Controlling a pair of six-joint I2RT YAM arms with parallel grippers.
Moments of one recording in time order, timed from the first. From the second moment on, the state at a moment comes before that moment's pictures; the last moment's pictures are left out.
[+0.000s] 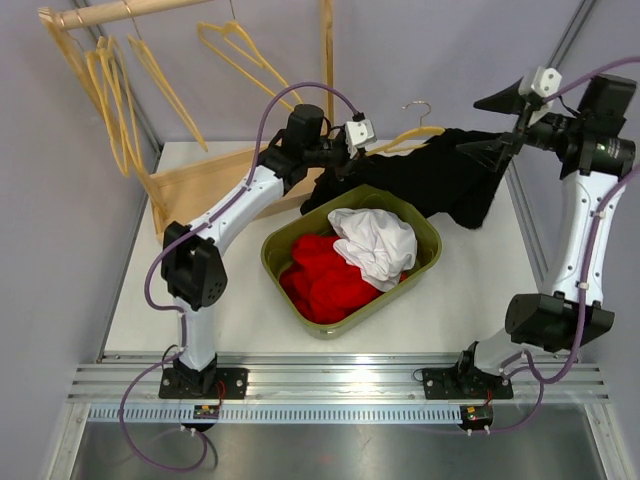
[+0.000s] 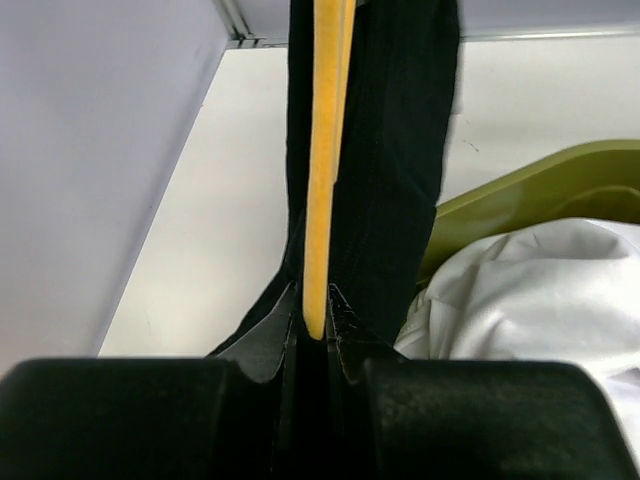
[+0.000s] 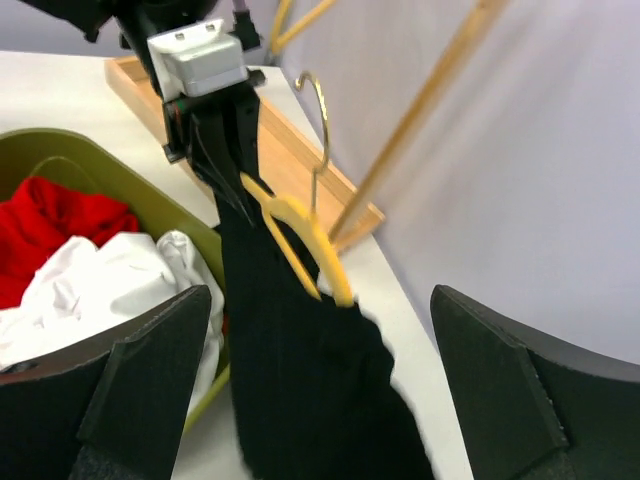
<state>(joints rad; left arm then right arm) -0.57 1.97 1.89 -0.24 0.68 0.44 -0.33 1.53 1.94 -0.78 -1.39 -0.75</state>
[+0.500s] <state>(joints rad) -0.56 1.94 1.90 -0.31 0.69 0.60 -0.04 1.81 2.28 -1.32 -1.08 -1.25</state>
